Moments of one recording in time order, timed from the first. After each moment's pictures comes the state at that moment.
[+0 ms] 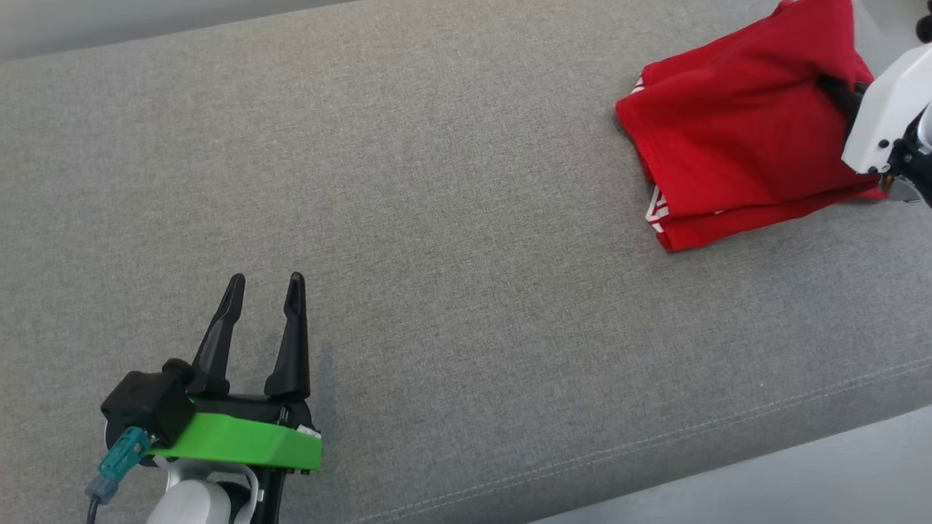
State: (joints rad) left arm -0.11 0.27 -0.33 -0.03 -0.58 0.08 -0.25; right arm -1.04 -0.59 0.66 0.80 0.98 0.13 0.32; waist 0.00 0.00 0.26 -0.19
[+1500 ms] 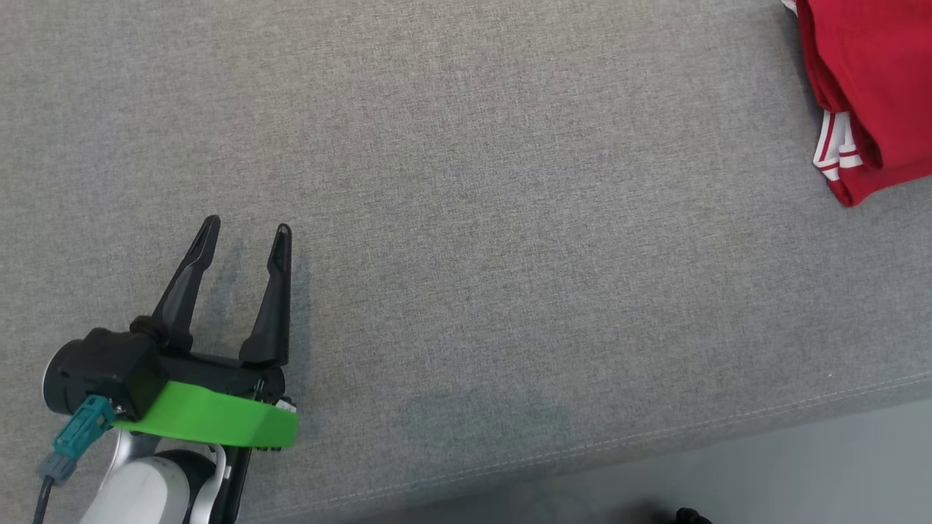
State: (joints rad) left arm -0.17 0.40 -0.35 -0.25 -0.51 0.14 -0.09; right arm -1.24 -0.65 0.44 1.29 0.54 0.13 -0.06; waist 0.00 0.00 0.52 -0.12
